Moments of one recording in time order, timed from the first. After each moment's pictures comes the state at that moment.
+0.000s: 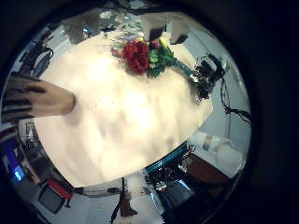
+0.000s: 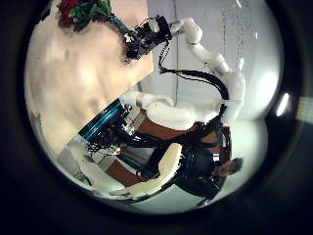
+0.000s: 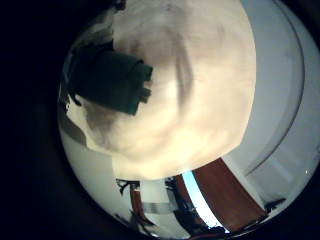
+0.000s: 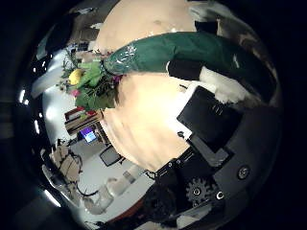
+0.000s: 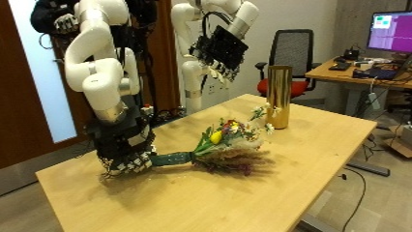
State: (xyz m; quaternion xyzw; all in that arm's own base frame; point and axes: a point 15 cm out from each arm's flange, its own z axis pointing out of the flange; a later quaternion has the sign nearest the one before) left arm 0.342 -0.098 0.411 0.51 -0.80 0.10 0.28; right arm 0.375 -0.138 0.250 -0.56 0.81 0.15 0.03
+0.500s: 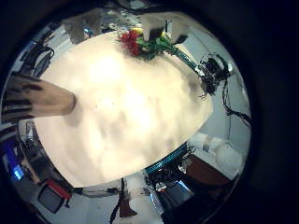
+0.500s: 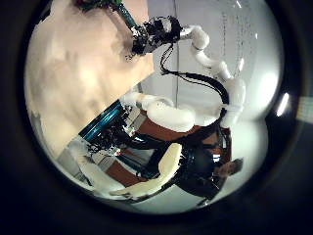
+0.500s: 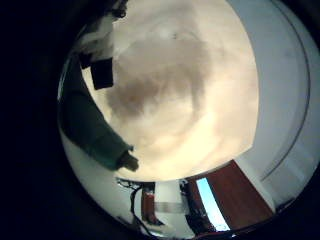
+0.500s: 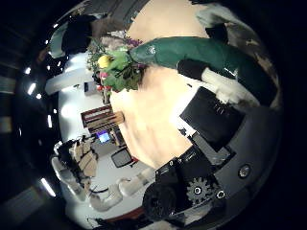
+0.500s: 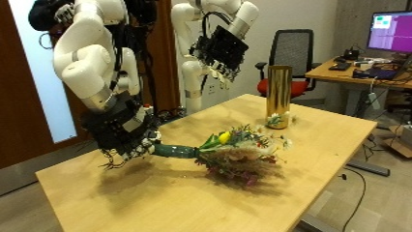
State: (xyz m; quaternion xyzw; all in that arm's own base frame) left arm 0.342 -0.098 0.412 0.51 -0.80 0.10 0.28; right arm 0.371 -0.134 0.290 -0.58 0.78 0.19 0.13
